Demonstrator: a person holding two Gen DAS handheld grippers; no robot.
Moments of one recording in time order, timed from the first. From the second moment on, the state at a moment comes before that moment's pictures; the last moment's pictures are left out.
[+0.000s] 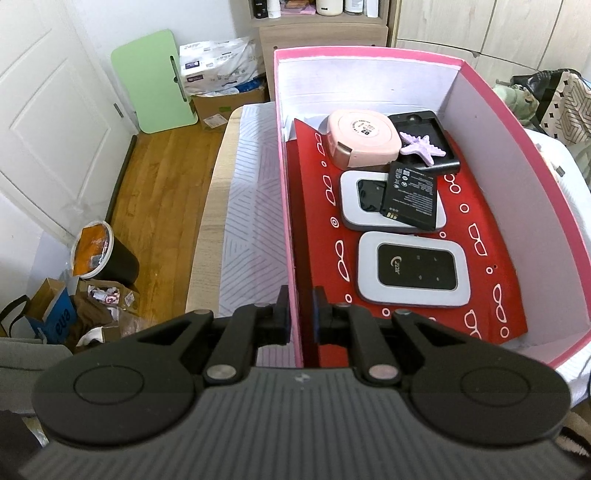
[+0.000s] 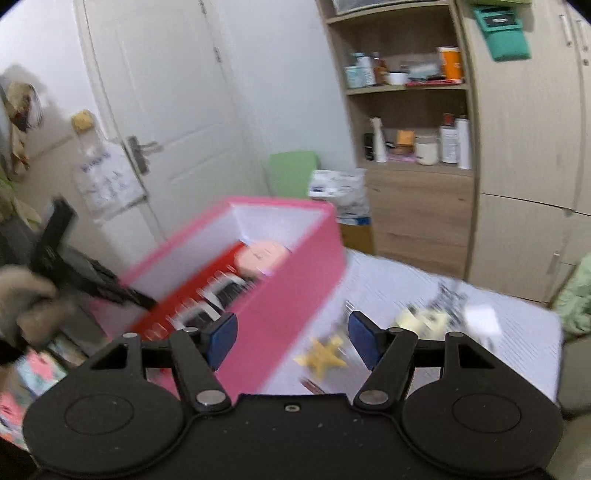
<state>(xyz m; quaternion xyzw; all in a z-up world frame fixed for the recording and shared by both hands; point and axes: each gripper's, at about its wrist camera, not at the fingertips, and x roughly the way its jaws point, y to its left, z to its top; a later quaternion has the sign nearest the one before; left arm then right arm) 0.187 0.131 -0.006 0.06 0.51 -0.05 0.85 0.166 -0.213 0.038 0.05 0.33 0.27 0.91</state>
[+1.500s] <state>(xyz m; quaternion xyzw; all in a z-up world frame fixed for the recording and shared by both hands) 0.188 0.130 -0.007 0.05 0.52 -0.05 0.85 0.180 -0.207 0.029 0.09 0.29 0.25 0.92</state>
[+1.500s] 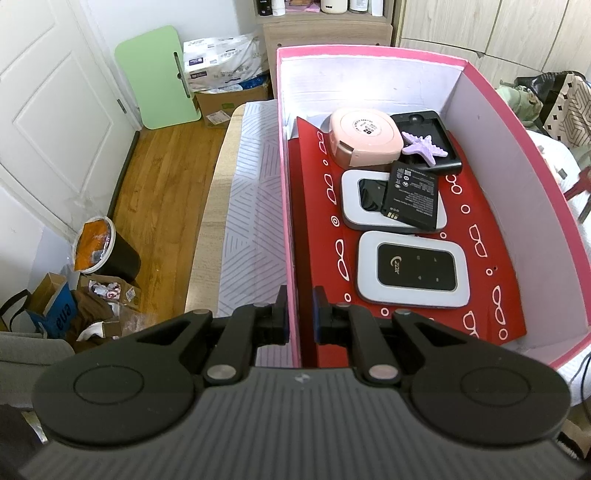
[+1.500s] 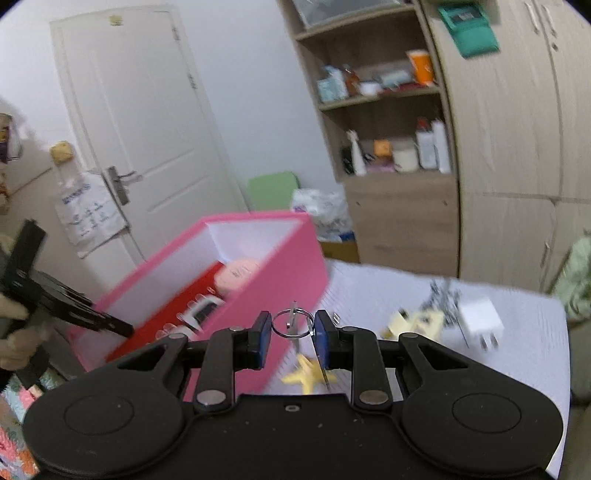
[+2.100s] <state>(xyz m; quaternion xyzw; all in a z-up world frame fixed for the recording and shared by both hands) 0.189 0.132 -0.006 0.04 0.52 -0.05 0.85 0.222 -0.112 0.048 0.02 0.31 0.37 0.88</state>
